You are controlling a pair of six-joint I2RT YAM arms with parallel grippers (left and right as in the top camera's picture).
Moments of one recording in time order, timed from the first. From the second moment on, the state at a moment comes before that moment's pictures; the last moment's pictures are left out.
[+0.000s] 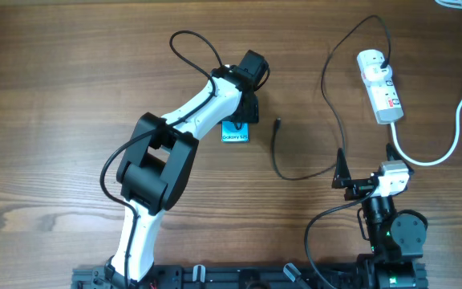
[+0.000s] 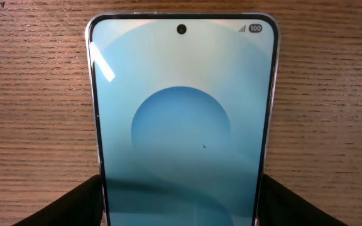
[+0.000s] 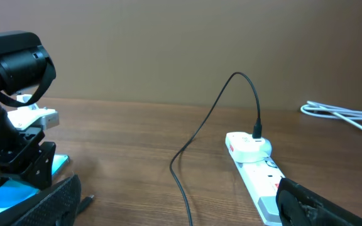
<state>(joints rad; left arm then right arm) -0.56 2.23 1.66 -0.83 -0.11 -0.55 0.02 0.02 0.01 0.00 -0.07 -0.03</state>
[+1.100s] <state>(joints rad) -0.56 2.19 1.64 -1.00 -0.04 -0.59 0.02 0.02 0.01 0.00 -0.07 -0.03</state>
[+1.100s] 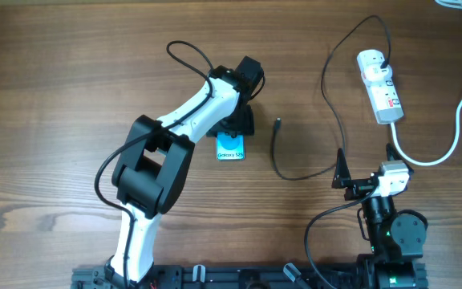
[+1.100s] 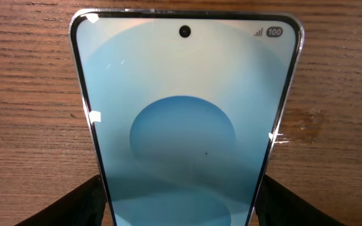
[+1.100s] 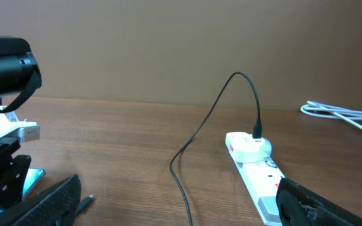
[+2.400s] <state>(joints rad) -0.61 2.13 1.49 -0.81 -0.09 -0.58 0.02 0.02 0.01 0.00 -0.07 -0.03</state>
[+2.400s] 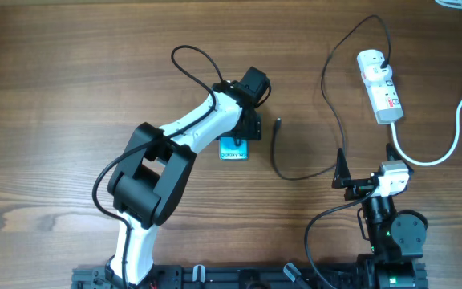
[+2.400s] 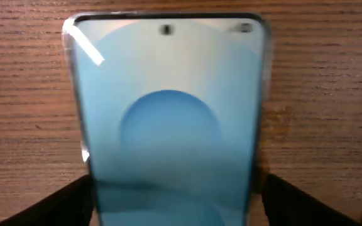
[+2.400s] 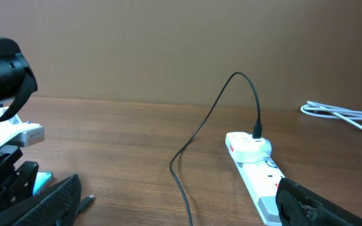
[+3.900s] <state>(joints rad) -0.27 1.88 1.49 -0.83 0.96 -0.77 0.02 0.02 0.01 0.01 -0.12 0.07</state>
